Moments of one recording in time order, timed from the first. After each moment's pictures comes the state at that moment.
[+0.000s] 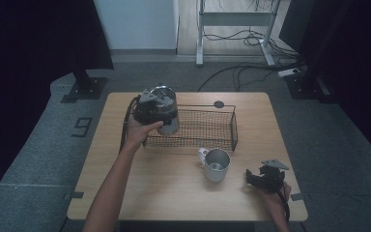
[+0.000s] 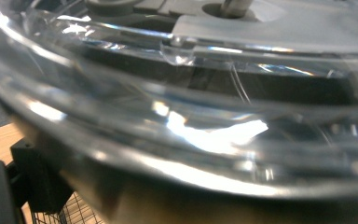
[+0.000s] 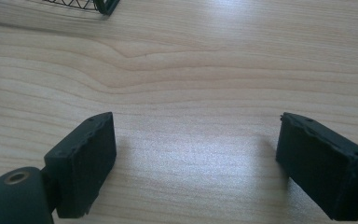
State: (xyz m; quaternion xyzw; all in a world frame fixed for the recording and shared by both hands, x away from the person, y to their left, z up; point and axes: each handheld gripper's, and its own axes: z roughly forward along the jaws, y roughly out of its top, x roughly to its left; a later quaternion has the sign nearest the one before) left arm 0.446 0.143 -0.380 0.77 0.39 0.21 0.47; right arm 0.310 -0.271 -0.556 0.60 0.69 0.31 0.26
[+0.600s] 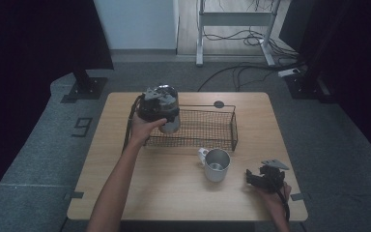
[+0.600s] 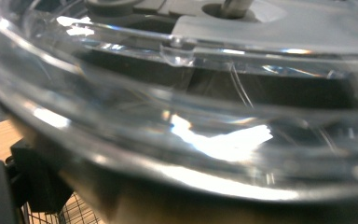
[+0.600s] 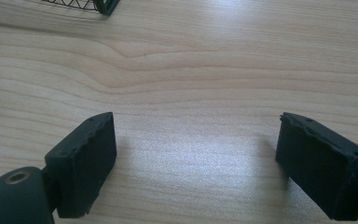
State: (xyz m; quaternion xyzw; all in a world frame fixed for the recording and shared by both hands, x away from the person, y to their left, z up) left arm 0.466 0.137 -0.394 0.77 0.41 0.21 0.45; right arm 0.310 -0.271 -0.556 0.60 0.69 0.31 0.26
